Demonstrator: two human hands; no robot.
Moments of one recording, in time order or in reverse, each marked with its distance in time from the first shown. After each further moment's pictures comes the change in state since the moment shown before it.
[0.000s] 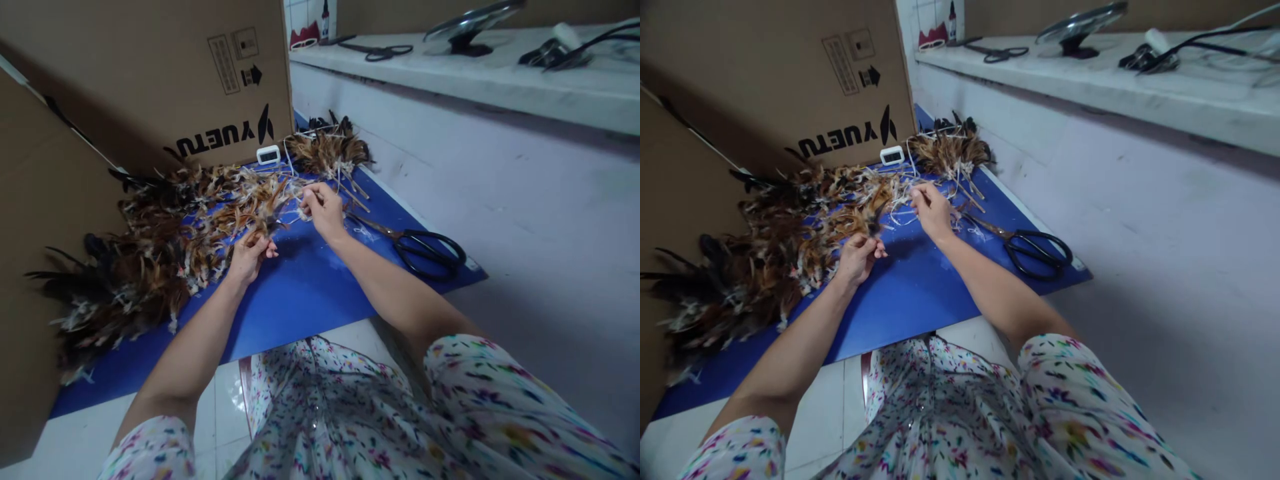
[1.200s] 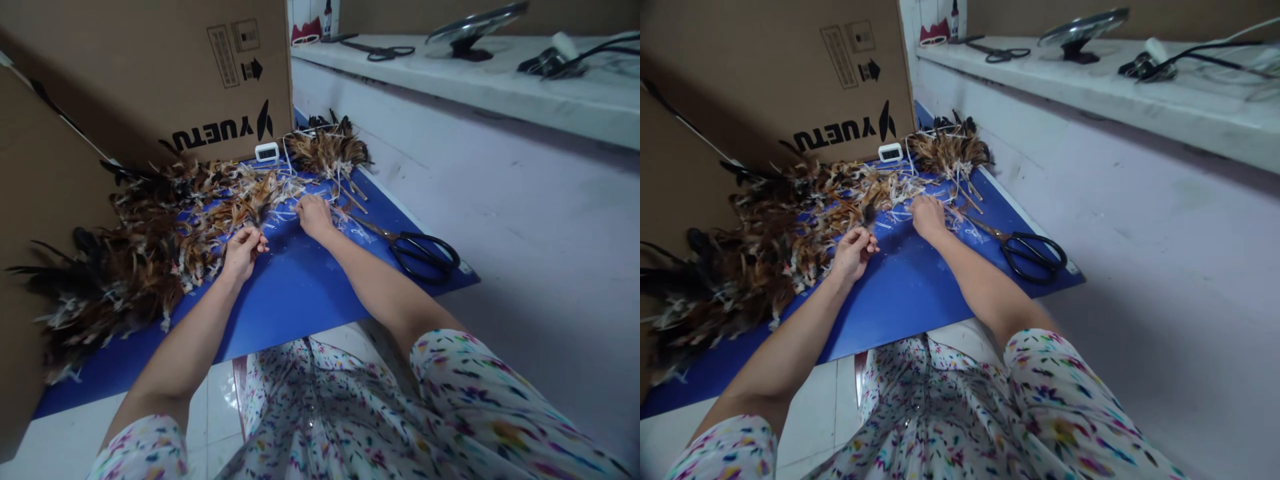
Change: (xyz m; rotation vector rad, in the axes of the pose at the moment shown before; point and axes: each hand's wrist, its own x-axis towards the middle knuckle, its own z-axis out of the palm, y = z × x) left_hand 0.006 -0.001 -0.005 -0.025 0.125 -0.013; right_hand 0.004 0.015 0.002 -0.964 -0.333 -0.038
